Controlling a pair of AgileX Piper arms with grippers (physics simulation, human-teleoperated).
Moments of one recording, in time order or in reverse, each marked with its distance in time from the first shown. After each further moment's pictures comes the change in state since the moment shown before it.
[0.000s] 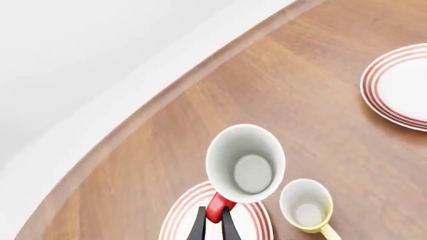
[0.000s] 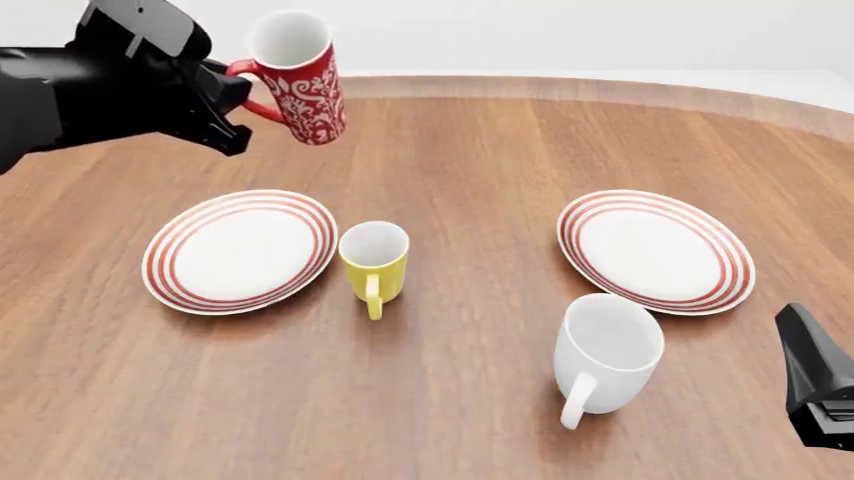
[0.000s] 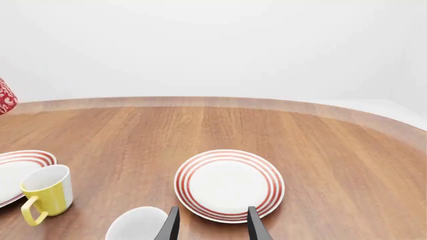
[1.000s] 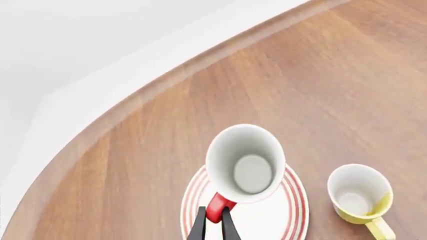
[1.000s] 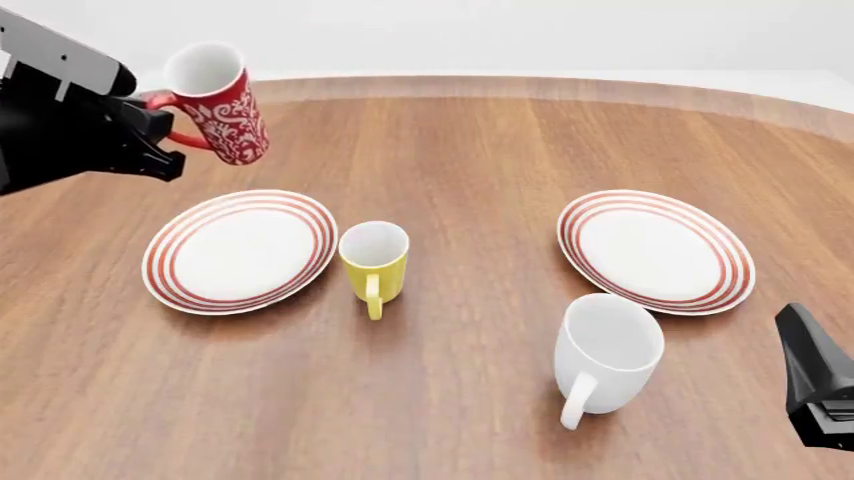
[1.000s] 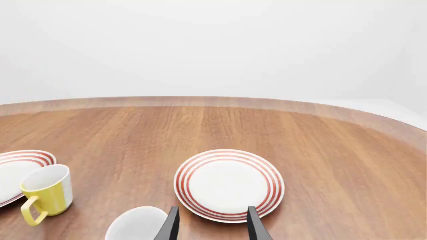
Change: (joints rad) left arm 0.209 -0.049 0.155 -0.089 -0.059; right arm 0.000 0.000 0.000 0.000 0.000
